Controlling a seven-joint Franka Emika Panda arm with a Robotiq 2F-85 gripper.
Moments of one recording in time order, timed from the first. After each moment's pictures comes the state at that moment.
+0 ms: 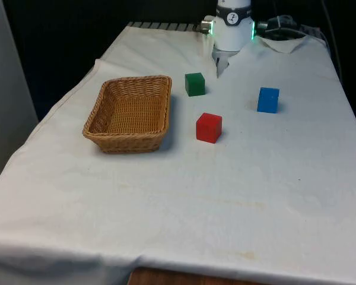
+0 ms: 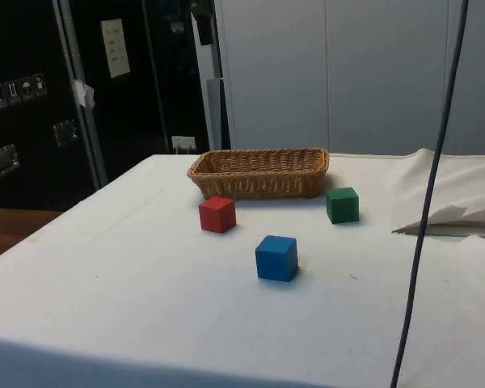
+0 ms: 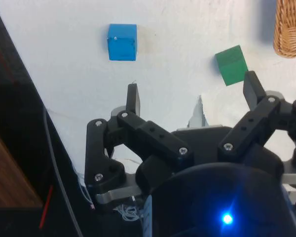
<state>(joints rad) 0.35 0.02 -0.36 -1.90 0.04 1.85 -0.05</state>
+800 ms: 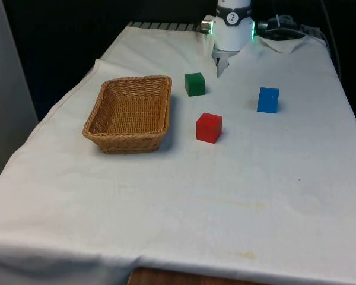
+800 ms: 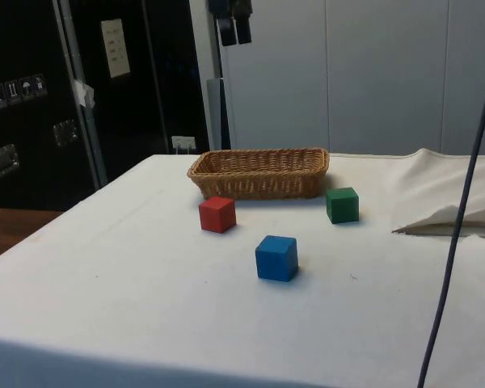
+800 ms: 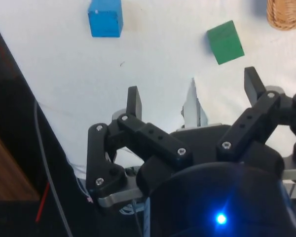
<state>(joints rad) 0.34 -0.15 -0.40 -2.10 -0.01 1.89 -0.12</state>
